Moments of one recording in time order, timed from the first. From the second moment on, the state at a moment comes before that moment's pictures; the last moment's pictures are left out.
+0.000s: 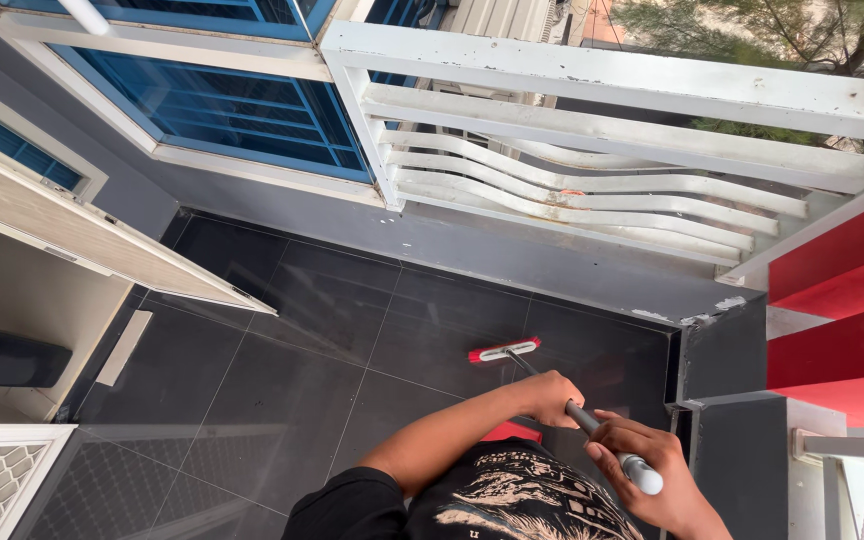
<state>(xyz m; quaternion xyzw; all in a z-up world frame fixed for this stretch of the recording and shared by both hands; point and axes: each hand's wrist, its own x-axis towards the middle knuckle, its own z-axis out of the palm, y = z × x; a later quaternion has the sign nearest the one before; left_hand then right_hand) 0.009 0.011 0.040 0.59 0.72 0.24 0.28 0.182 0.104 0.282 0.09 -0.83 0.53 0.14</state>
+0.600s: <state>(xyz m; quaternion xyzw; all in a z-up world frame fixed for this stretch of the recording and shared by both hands) 0.052 0.016 -0.006 0.58 0.66 0.34 0.33 0.186 0.095 0.310 -0.13 -0.87 0.47 0.00</state>
